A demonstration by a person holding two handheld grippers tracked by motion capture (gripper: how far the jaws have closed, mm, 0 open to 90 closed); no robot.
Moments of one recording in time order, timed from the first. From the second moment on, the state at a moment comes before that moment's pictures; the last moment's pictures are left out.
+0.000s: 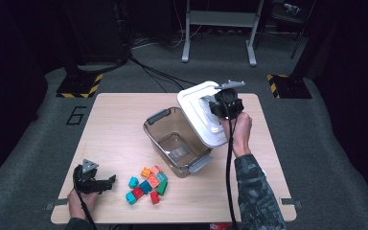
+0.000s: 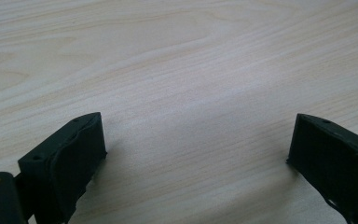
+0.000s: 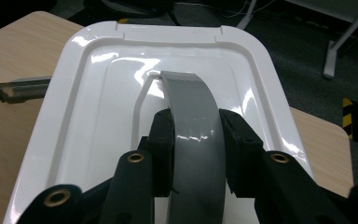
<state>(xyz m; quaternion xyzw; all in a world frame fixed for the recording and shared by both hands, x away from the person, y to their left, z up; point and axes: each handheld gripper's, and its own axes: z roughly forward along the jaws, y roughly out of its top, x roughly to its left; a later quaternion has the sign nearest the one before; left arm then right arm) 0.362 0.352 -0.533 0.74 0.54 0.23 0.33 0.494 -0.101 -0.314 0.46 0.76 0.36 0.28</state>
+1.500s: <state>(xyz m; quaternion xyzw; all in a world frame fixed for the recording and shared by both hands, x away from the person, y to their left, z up) 0.362 0.353 -0.532 0.74 0.54 0.23 0.32 0.540 -0.185 -0.407 0.61 0.68 0.29 0.27</state>
